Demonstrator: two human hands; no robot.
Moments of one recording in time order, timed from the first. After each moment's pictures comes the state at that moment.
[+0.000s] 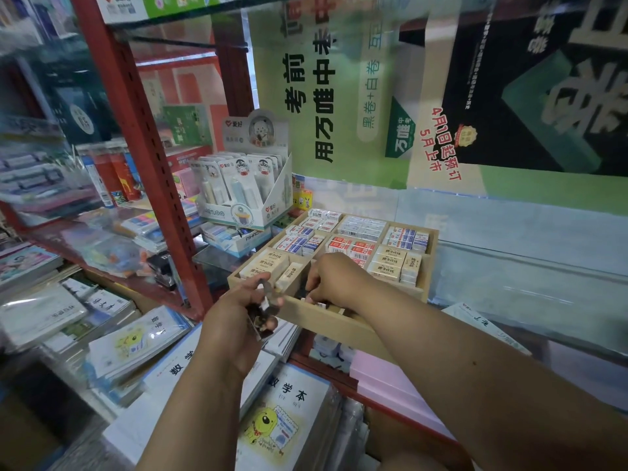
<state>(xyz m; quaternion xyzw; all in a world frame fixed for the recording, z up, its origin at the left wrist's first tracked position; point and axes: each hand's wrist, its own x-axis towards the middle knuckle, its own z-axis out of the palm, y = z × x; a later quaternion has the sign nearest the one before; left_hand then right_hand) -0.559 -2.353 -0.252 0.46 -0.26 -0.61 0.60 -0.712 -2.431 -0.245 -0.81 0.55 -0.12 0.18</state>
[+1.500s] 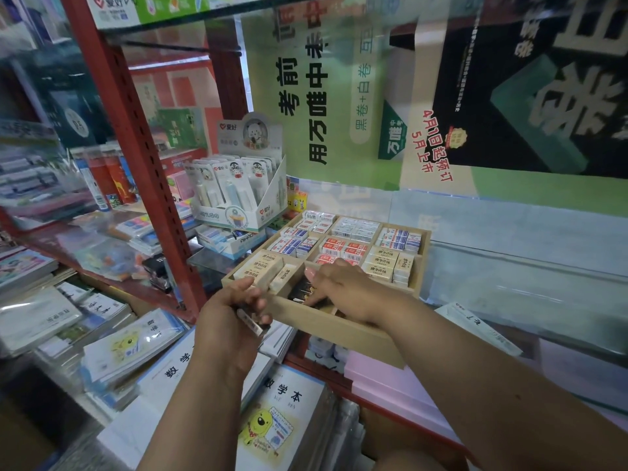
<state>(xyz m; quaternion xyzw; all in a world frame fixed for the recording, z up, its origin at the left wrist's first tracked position) -0.564 -2.352 -0.253 0.42 -0.18 -0.62 0.64 -0.743 -2.394 -0.244 -0.78 0.53 -0.15 0.28</state>
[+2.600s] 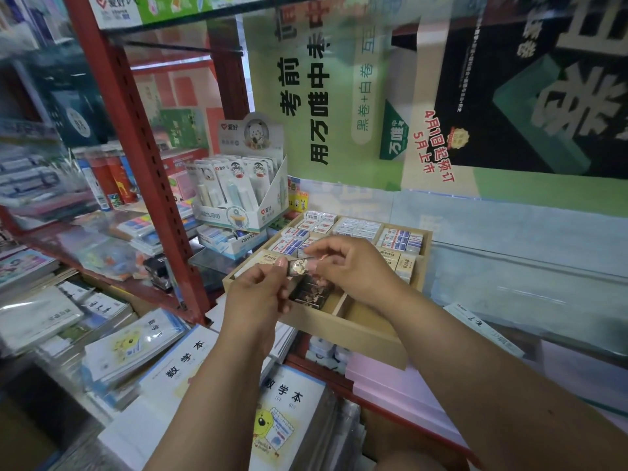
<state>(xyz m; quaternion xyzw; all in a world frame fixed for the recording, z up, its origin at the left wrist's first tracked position) -0.590 -2.362 -0.241 0.48 -0.39 -0.50 0.61 -0.741 -2.386 -0.220 -0.70 0.45 -0.42 0.36</state>
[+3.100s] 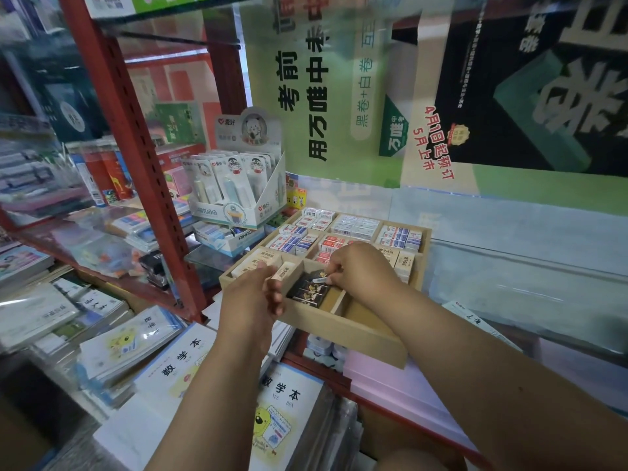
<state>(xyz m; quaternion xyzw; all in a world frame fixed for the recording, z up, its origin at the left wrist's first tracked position) -0.590 -2.370 -0.244 0.50 -0.24 -0.56 0.62 -0.751 -2.420 -0.243 -0.78 0.59 -0.22 0.08</state>
